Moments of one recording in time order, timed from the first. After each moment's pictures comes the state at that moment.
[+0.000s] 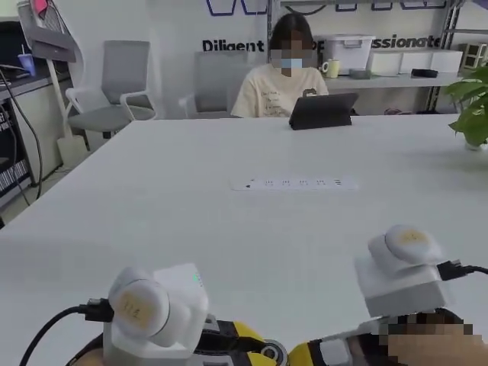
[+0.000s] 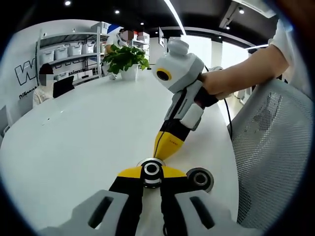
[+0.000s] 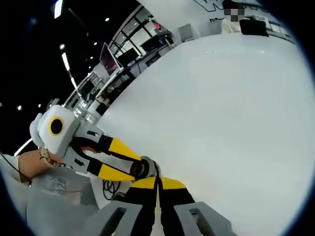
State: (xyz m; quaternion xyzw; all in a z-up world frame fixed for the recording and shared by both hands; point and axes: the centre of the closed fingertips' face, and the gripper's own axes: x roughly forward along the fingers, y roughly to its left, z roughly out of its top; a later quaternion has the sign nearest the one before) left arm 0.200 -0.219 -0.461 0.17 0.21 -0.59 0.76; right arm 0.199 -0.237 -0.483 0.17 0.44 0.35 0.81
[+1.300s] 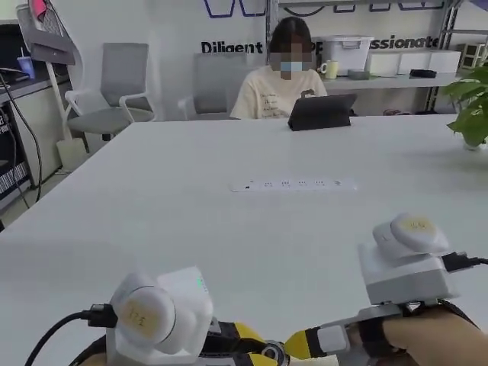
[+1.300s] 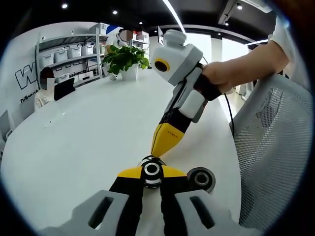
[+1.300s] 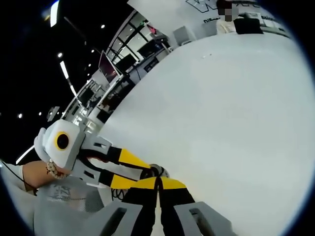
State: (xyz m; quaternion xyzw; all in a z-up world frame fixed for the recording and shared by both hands) left arm 0.200 -0.219 -0.461 0.19 0.20 -0.59 0.76; right arm 0.201 -0.231 -0.466 0.18 0.43 0.35 0.81
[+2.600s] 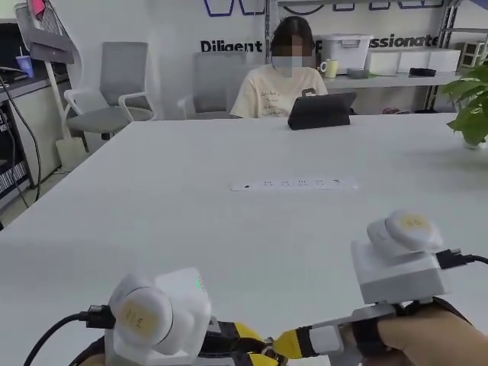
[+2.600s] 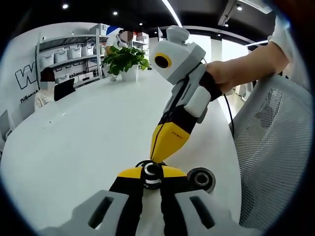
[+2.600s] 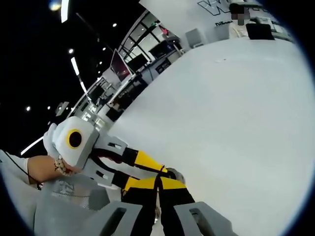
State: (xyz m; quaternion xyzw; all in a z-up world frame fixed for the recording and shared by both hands) left arm 0.201 -0.220 -0.461 0.18 0.20 -0.59 0.76; right arm 0.195 -0.210 -0.449 0.18 0.41 0.40 0.80
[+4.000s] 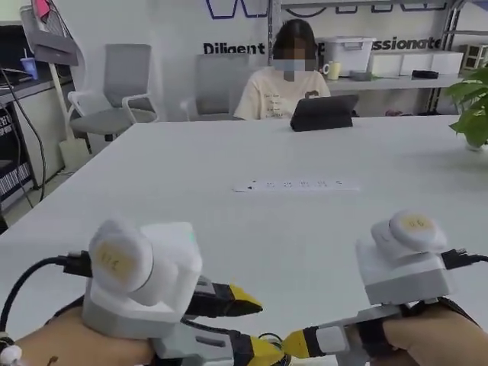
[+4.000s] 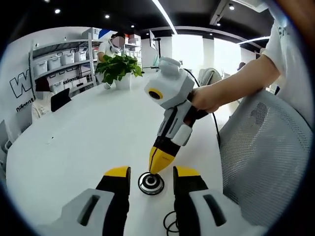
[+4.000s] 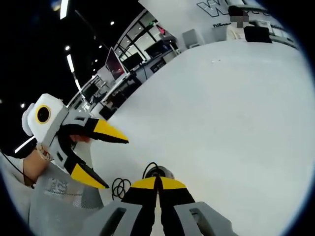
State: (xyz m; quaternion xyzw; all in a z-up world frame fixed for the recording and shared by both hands) left arm 0.195 -0.210 -0.399 0.20 0.18 -0.61 0.74; right arm 0.200 -0.225 -0.460 0.15 0.41 0.37 0.82
